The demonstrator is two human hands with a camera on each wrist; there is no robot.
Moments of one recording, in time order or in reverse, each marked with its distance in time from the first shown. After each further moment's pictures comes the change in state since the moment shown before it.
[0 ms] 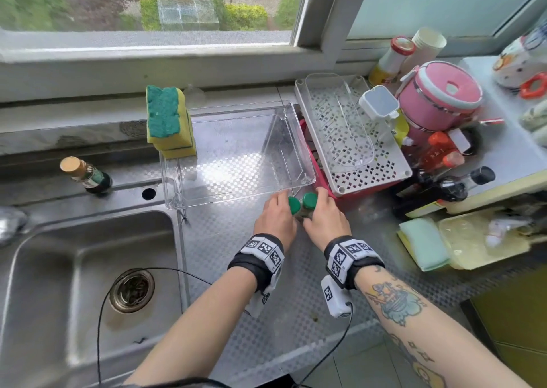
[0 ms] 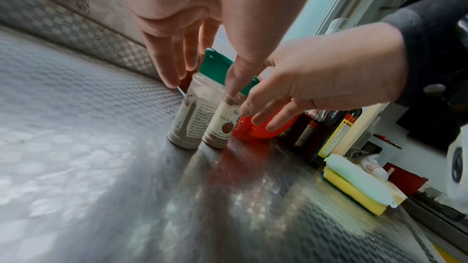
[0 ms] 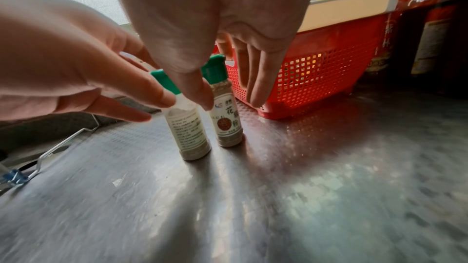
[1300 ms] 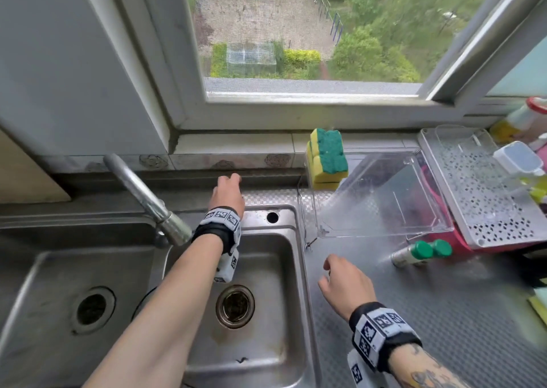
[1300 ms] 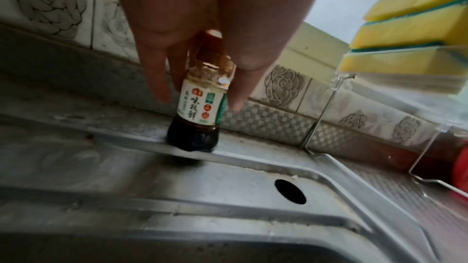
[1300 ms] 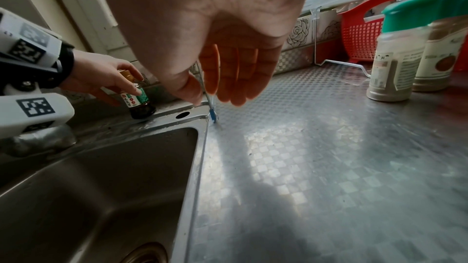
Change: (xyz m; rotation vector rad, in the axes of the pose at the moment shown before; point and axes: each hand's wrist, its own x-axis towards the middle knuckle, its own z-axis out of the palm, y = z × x) left_hand 0.017 -0.282 -0.242 0.135 0.315 -0.378; right_hand -0.072 -0.188 0.108 -0.174 -0.174 -0.194
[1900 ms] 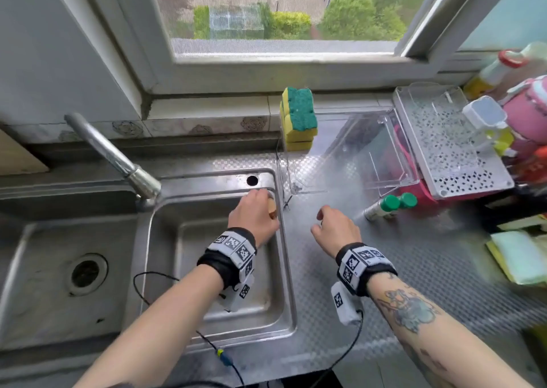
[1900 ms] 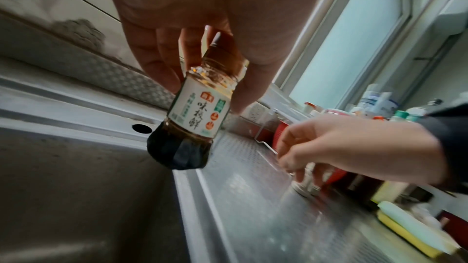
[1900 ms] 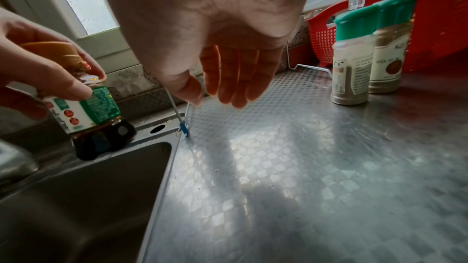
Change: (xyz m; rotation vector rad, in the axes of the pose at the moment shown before) left_hand -0.147 0.056 0.023 -0.022 -0.218 0.220; right_hand 0.002 0.029 -0.021 0.058 0.021 0.094
